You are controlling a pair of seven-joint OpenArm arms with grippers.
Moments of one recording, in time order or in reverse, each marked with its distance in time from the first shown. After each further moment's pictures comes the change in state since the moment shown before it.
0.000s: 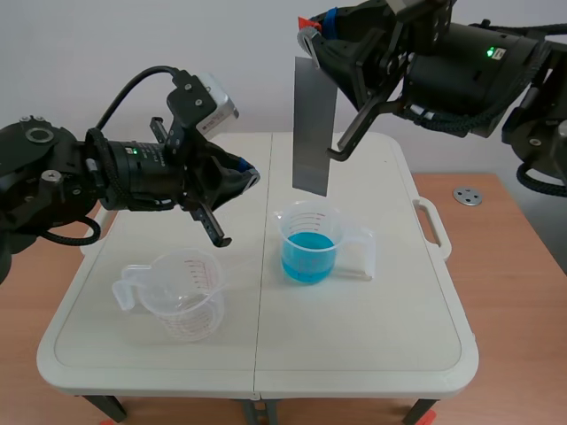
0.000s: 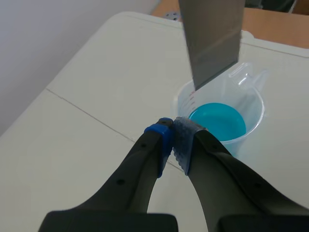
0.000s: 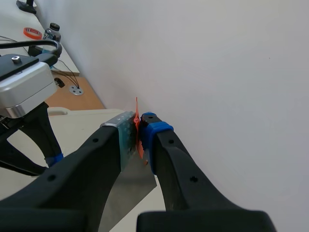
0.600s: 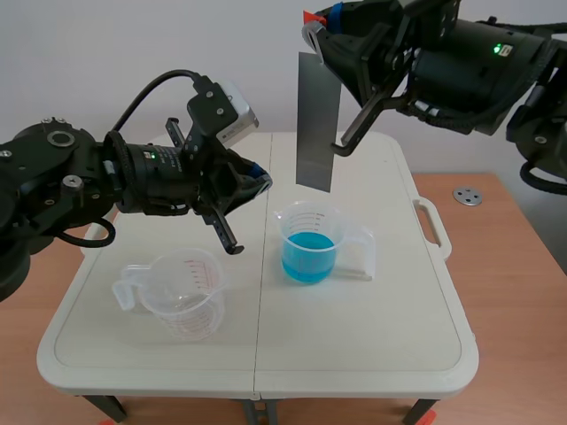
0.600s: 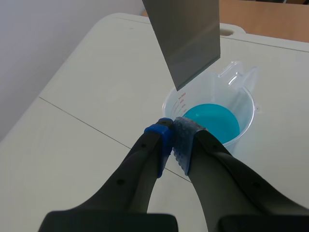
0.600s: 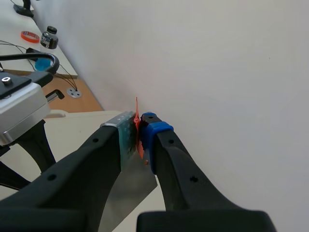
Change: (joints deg) left arm 0.0 2.6 0.2 0.0 4.8 -0.9 0.4; right arm 0.0 0.0 0.8 0.0 1.1 0.0 0.0
